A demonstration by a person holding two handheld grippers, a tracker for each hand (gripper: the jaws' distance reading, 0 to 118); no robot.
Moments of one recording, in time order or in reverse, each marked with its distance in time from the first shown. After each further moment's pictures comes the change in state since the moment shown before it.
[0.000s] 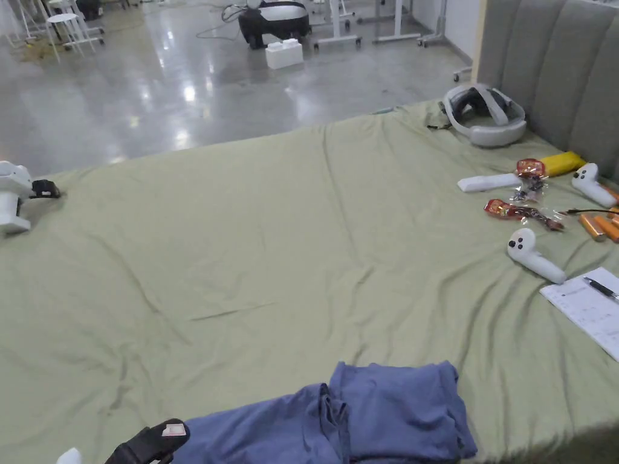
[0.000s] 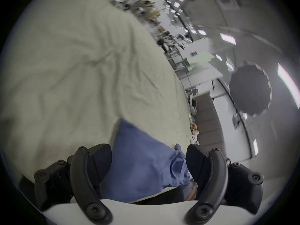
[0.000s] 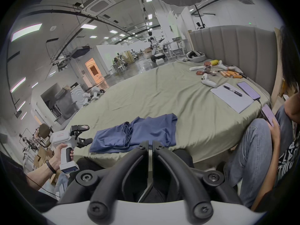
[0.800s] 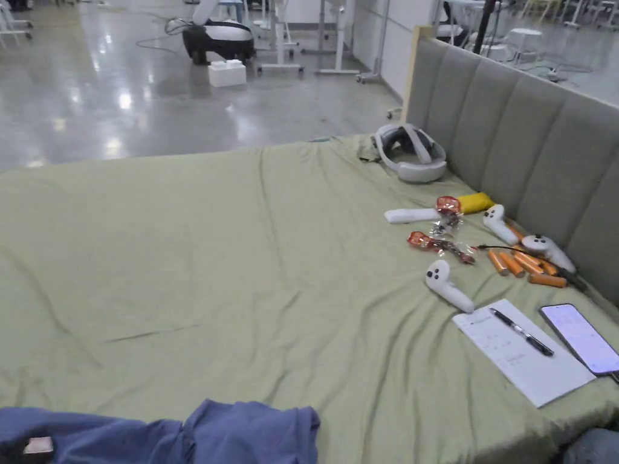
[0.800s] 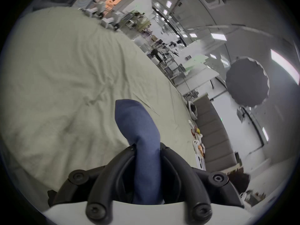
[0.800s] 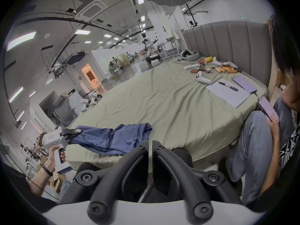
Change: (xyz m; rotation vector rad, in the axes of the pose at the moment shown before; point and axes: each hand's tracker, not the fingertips) left arm 0.115 -0.006 0.039 0.111 0.051 -0.374; right arm 0.024 -0.006 -0.004 0.003 -0.017 -0.085
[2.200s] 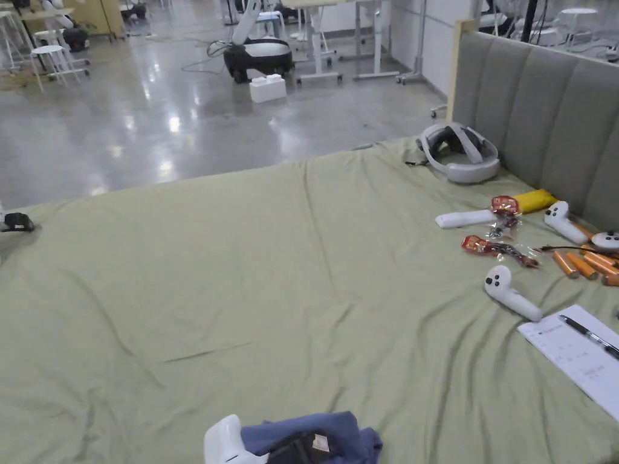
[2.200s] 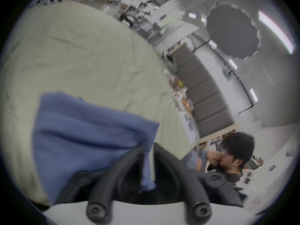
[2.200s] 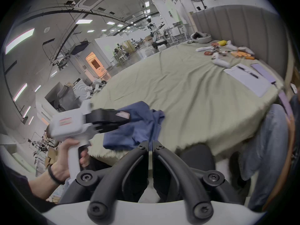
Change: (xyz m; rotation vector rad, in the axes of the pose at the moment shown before) left arm 0.080 -0.076 -0.118 -0.248 -0.214 -0.091; right arm -0.017 0.003 -0.106 -0.186 0.124 0.009
